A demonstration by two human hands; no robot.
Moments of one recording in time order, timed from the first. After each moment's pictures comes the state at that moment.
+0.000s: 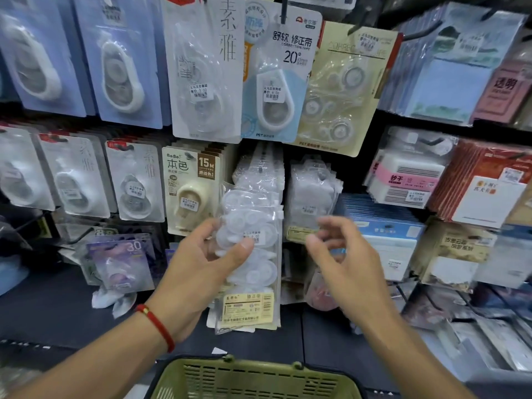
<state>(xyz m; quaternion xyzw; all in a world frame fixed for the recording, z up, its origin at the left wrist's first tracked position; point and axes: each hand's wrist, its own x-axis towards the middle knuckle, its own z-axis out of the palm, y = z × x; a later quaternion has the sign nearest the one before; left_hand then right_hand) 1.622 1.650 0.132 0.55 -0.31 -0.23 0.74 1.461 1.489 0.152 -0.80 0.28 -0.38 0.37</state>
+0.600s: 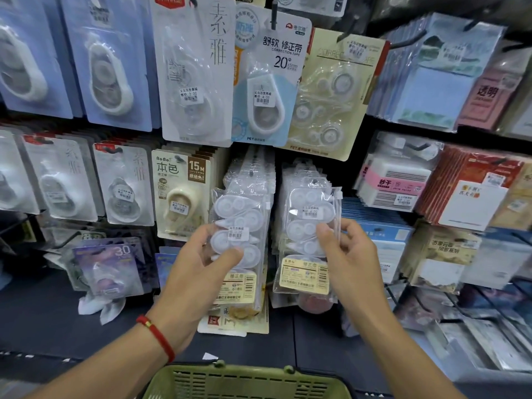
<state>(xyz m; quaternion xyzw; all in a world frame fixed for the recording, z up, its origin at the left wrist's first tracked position) 1.610 1.641 0.133 0.60 -0.28 -0.21 0.72 1.463 1.480 0.157 -0.71 0.27 -0.42 0.50</state>
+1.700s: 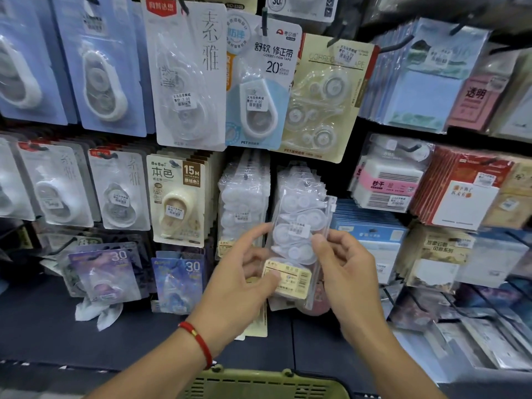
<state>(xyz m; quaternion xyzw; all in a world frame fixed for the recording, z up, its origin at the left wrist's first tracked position) 1.576 1.613 0.136 0.61 -0.37 -0.23 0.67 1.458 1.484 0.142 -0.68 0.27 -0.45 0.51</state>
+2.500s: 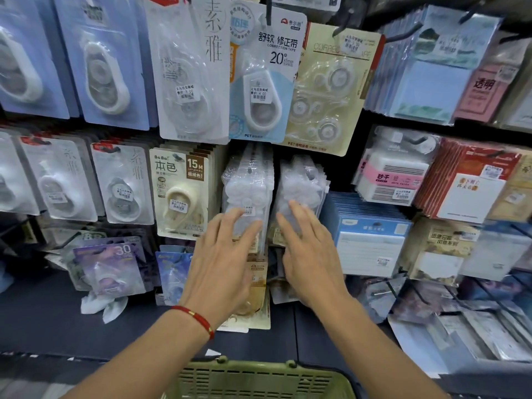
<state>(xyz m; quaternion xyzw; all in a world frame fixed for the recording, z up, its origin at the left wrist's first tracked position) 1.614 1.614 0.121 0.81 -0.50 0.18 0.24 1.510 1.455 0.107 -0.94 0.21 -0.28 -0.05</state>
